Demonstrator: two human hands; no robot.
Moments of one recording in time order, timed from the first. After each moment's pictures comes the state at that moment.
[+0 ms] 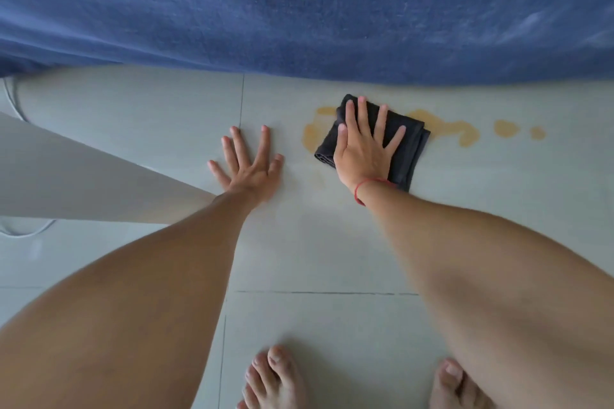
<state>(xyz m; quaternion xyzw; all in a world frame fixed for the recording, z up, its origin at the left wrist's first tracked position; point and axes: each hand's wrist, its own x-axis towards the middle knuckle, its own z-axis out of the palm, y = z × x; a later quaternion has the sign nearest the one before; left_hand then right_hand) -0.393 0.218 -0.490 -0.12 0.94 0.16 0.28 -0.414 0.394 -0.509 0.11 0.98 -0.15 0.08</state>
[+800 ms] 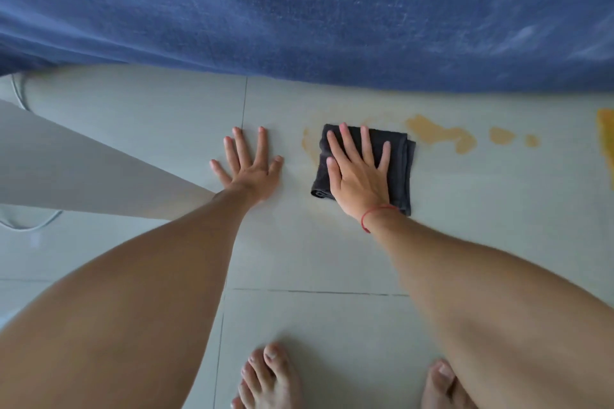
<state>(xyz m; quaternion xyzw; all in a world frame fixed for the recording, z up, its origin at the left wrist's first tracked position) -0.394 0.217 -0.485 -0.12 0.94 0.14 0.30 -0.378 0.402 -0.509 -0.03 0.99 -0.11 0.10</state>
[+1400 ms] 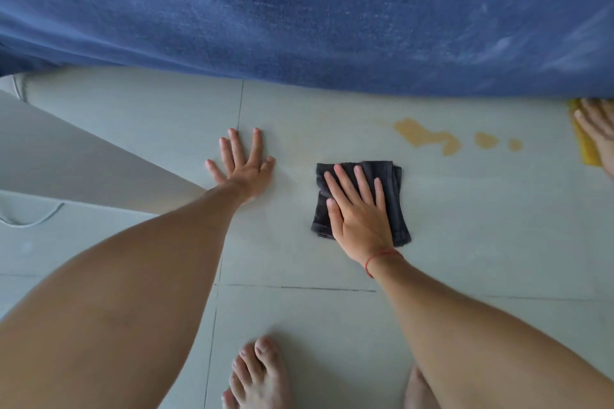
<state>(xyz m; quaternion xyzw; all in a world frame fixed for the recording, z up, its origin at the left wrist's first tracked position) -0.395 0.217 -0.475 -0.12 0.93 0.15 0.31 -0.309 0.421 -0.512 -0.07 0.99 -0.12 0.06</state>
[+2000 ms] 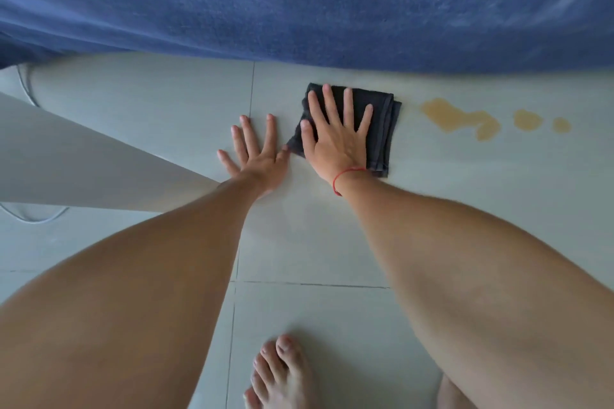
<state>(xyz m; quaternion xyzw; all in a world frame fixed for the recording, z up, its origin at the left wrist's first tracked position) -0.398 0.217 -0.481 -0.13 0.93 0.16 0.30 -0.422 0.345 -0.511 -0.01 0.99 -0.13 0.08</state>
